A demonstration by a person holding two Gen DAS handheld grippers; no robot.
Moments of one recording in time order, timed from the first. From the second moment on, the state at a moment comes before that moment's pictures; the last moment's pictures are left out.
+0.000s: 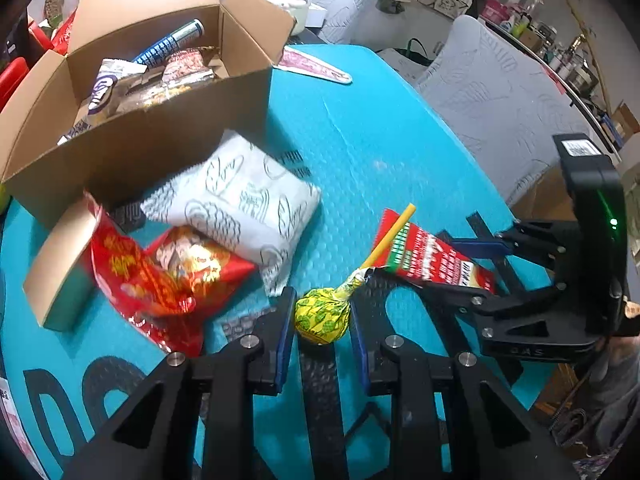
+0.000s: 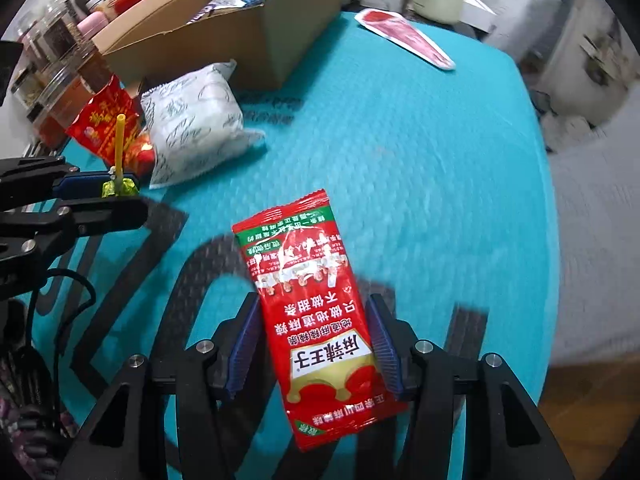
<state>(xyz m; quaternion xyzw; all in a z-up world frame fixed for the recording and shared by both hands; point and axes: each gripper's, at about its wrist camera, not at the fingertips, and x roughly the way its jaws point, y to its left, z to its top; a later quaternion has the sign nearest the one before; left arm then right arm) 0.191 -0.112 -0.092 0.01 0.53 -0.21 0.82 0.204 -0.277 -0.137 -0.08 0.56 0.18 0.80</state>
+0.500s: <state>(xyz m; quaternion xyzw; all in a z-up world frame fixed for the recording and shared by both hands) 0.168 -0.096 -0.100 0.01 0.54 -0.21 0.82 0.159 -0.264 -0.137 -0.06 0.58 0.15 0.80</state>
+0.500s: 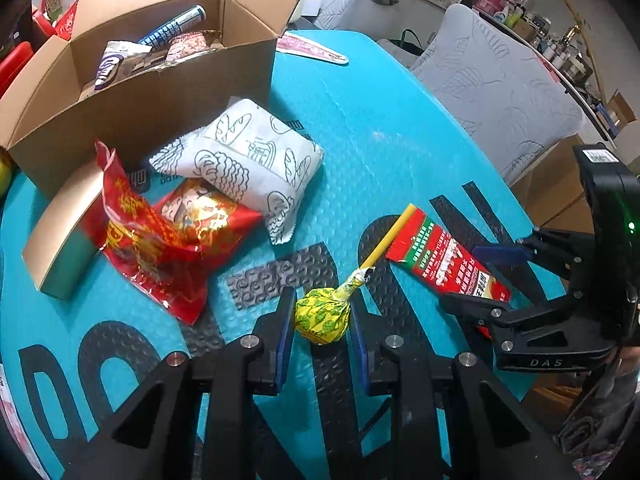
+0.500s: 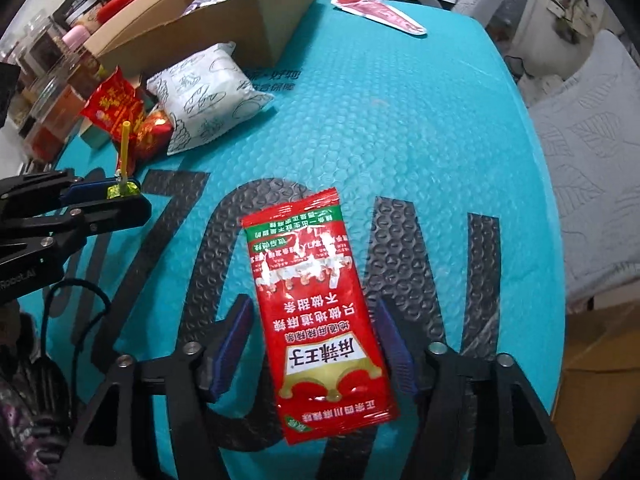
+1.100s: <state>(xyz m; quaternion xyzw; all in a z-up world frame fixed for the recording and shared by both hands) 0.169 -0.095 -0.104 0.01 0.54 -0.21 0.81 0.147 -0.243 -0.135 -0.09 0.52 0.17 0.83</state>
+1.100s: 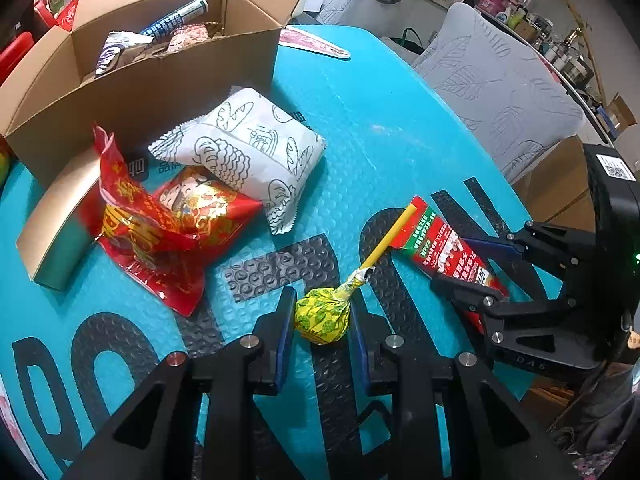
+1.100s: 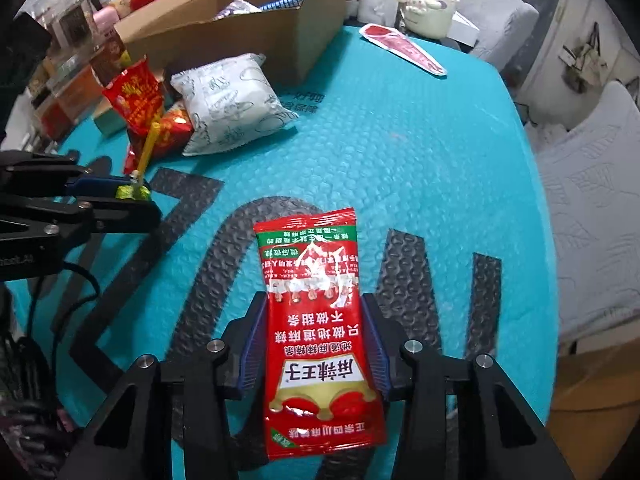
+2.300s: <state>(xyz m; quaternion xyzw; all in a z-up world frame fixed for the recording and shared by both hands) 0.132 -0.041 -0.049 -0.03 0.47 -0.21 0.86 0.083 -0.221 -0.072 0.02 0.41 0.19 0.89</state>
